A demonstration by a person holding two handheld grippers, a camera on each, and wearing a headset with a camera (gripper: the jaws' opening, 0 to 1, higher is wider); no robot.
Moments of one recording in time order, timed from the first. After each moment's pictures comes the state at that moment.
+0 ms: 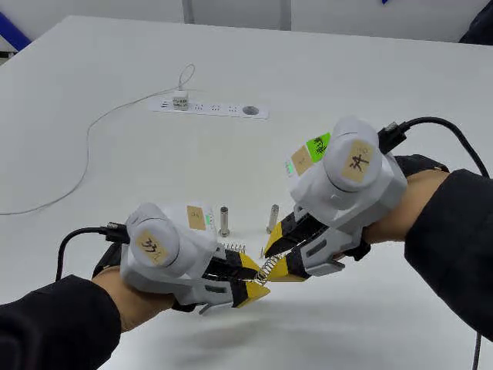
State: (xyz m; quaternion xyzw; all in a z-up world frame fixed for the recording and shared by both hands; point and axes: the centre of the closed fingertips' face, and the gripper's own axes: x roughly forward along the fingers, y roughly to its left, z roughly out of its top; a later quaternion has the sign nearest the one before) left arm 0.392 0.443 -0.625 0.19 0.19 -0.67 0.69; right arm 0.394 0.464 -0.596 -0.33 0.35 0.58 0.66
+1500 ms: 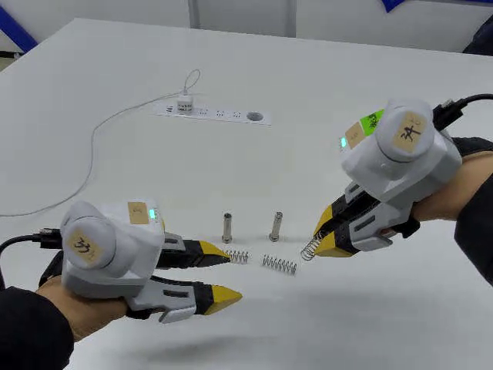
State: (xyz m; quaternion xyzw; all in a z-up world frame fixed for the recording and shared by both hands) left arm 0.410 0.497 -0.603 0.14 0.19 -0.62 0.75; right arm 0.426 0.397 -0.574 -0.34 0.39 0.51 0.69
